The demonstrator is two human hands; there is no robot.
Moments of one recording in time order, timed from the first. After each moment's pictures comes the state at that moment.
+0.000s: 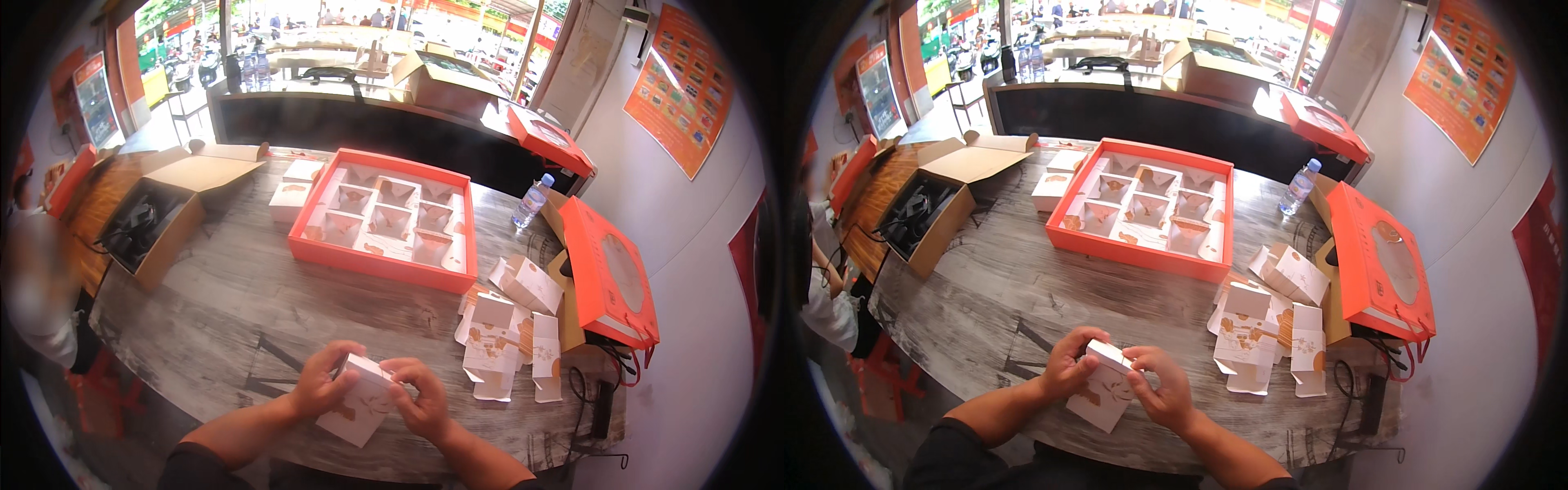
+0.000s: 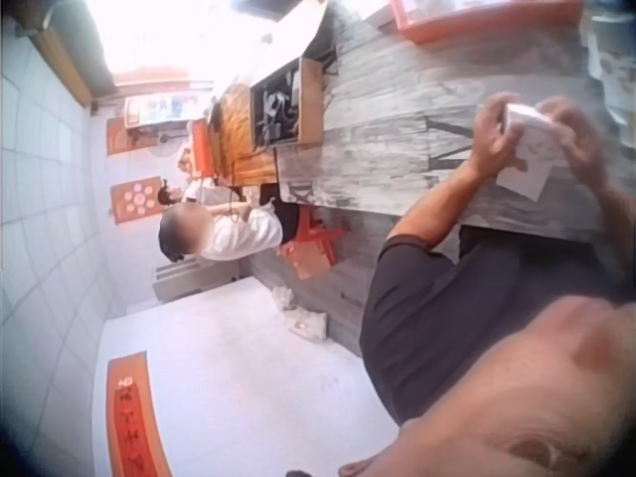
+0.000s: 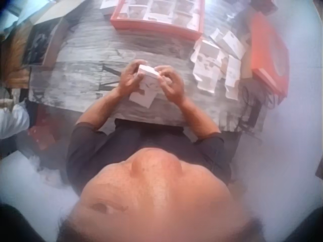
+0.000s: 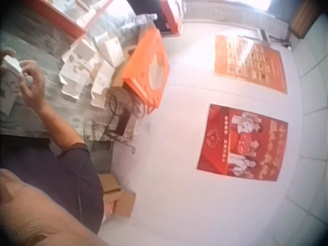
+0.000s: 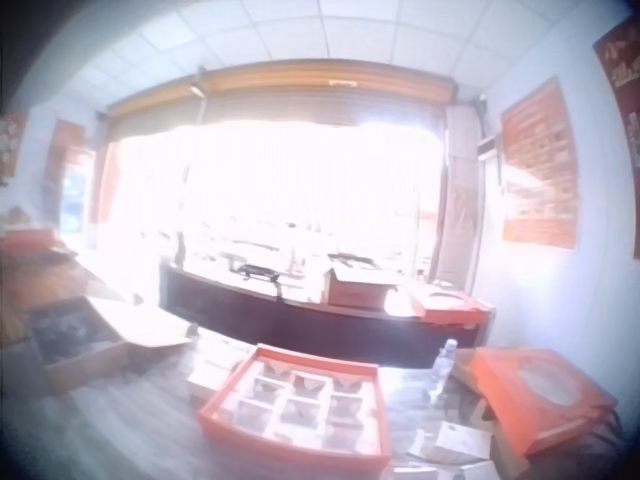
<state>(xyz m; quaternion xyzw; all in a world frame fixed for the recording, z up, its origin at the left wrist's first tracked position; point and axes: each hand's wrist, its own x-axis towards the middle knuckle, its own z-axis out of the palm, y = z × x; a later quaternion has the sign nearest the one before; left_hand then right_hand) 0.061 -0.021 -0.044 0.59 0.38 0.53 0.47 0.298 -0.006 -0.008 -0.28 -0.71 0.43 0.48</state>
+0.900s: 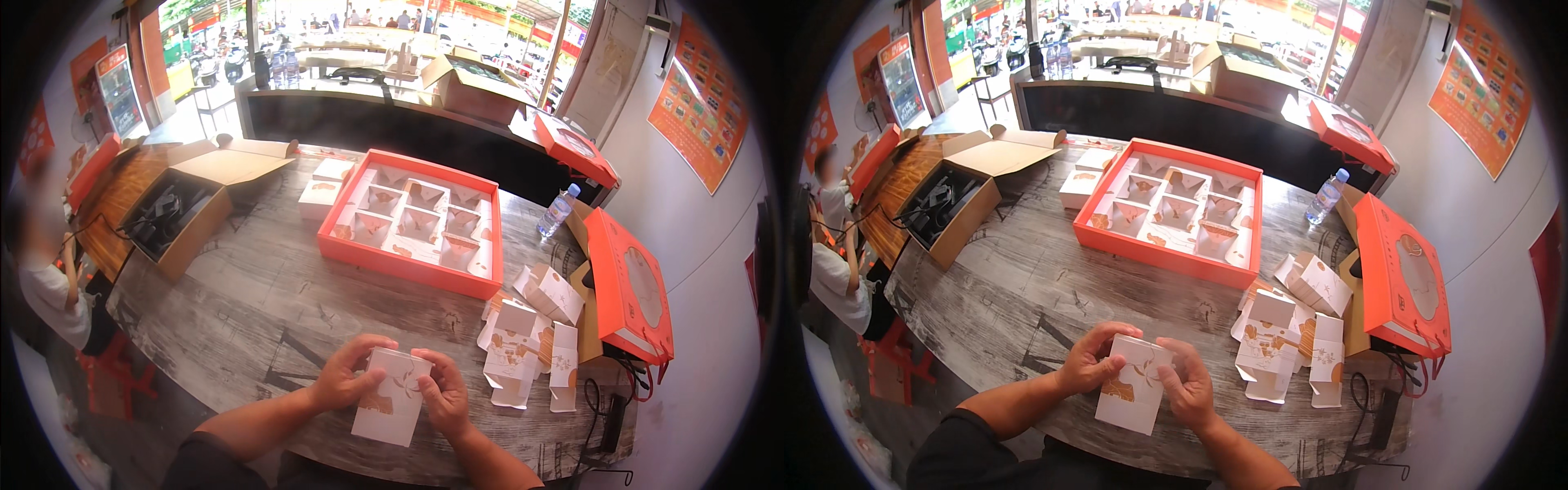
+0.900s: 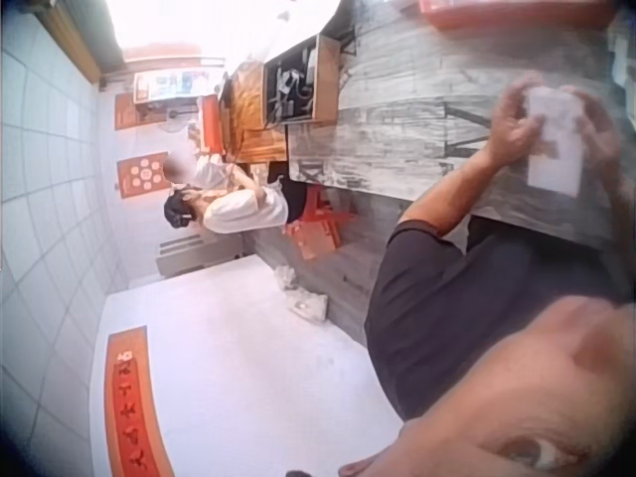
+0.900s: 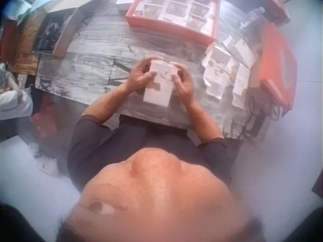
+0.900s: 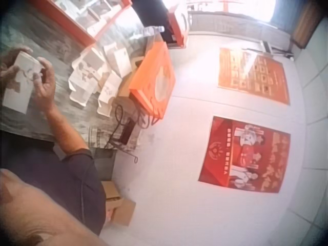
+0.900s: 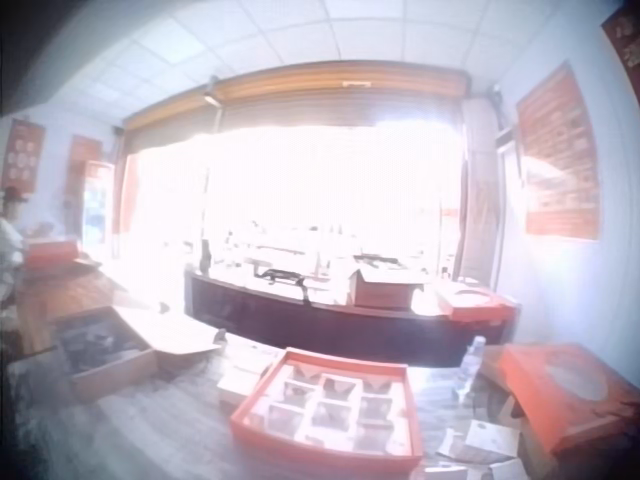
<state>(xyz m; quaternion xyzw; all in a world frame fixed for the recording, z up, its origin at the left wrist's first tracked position) 0.061 -0.015 -0.038 0.58 0.30 0.53 0.54 0.299 -0.005 -0.021 -0.28 -0.56 0.61 0.48</state>
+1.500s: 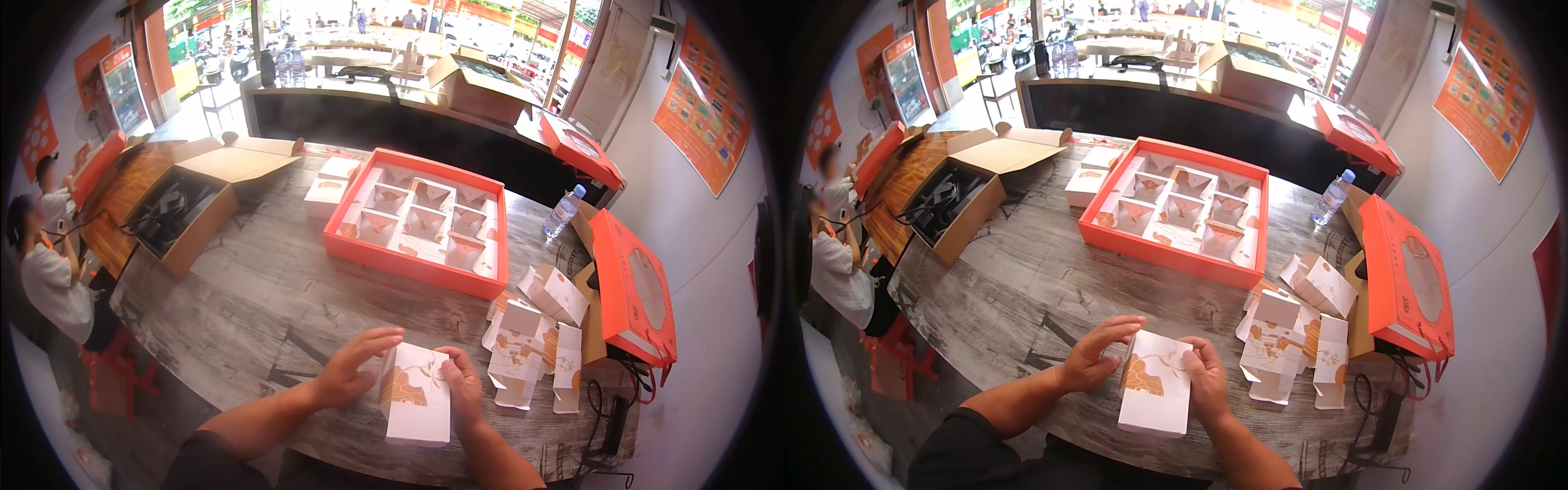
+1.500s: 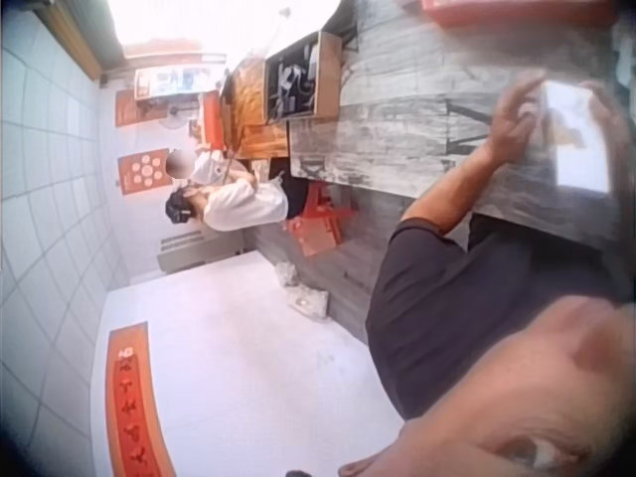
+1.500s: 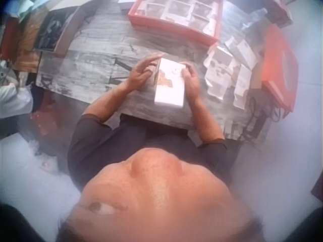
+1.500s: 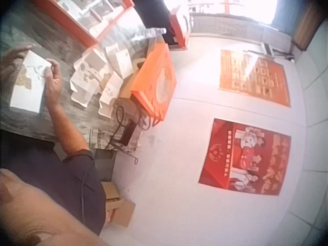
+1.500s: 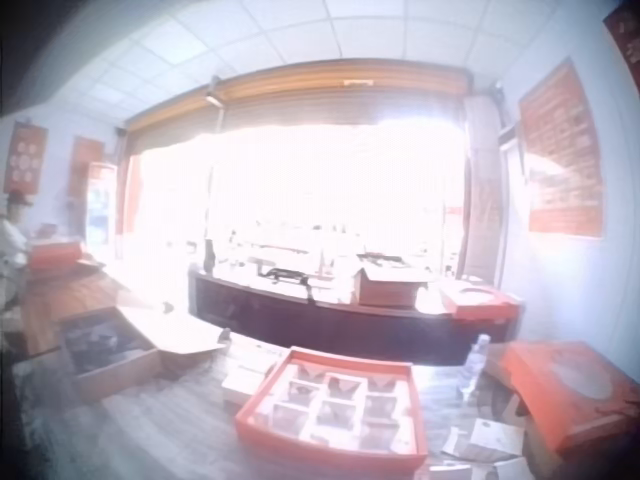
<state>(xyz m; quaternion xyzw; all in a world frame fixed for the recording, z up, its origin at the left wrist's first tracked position) 0.057 -0.008 -0.016 0.69 0.33 0.52 0.37 0.309 0.005 -0.014 -0.34 -0.40 0.71 0.47</state>
